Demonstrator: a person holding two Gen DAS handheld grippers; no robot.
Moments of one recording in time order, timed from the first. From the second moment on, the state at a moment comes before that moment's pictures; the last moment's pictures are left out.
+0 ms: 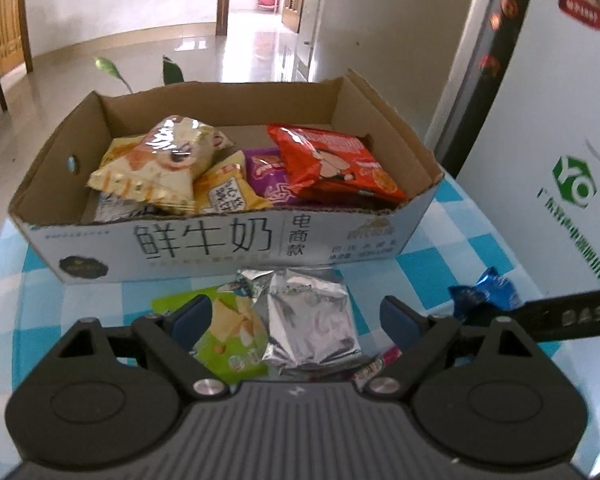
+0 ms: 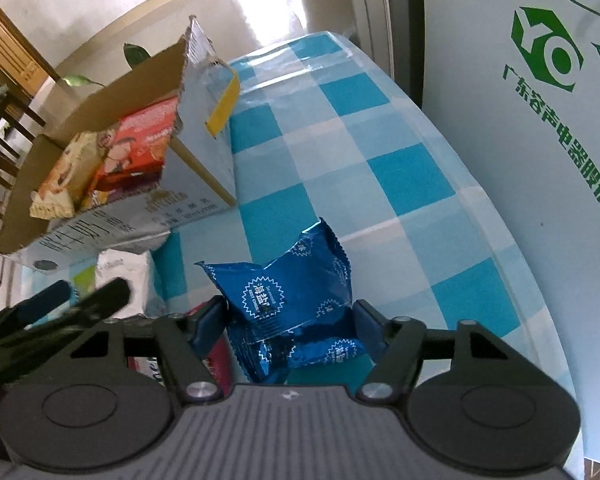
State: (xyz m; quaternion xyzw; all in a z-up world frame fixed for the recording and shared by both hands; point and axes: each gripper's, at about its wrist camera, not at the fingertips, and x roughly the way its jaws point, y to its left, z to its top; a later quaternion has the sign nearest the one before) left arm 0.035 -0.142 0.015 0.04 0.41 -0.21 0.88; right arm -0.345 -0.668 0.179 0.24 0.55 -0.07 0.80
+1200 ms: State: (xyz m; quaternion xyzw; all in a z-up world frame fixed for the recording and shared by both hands) left arm -0.005 -0.082 0.031 0.01 0.41 -0.19 0.89; right arm -0.343 -0.609 0.197 0.19 0.54 0.02 0.82
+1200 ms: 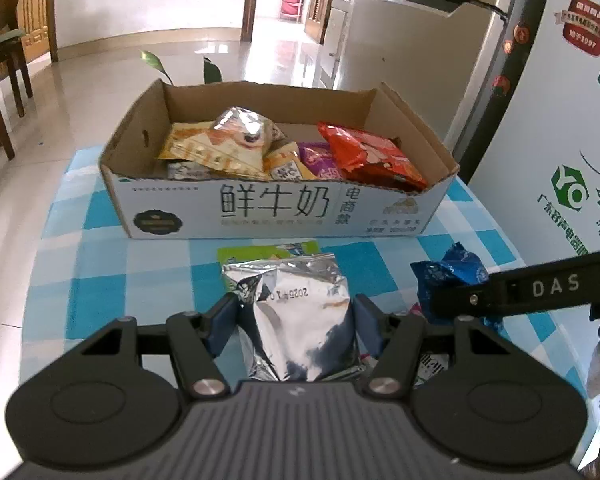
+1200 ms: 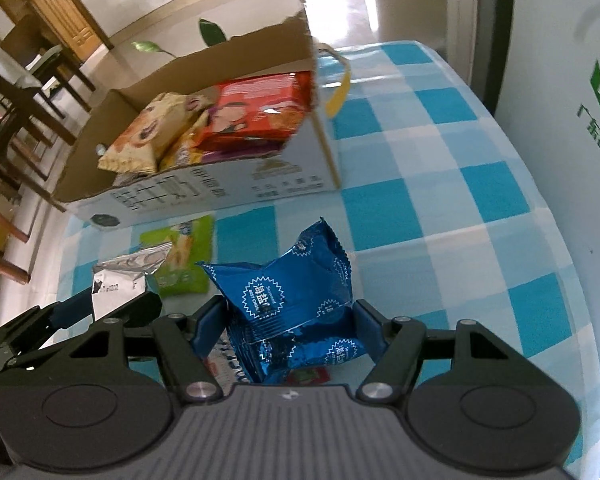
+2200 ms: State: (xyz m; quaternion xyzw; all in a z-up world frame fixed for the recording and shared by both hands) left arm 0.003 -0.054 0.074 -0.02 0.38 -0.18 0.91; right arm -0.344 -0.570 0.225 0.16 0.50 0.02 0.85
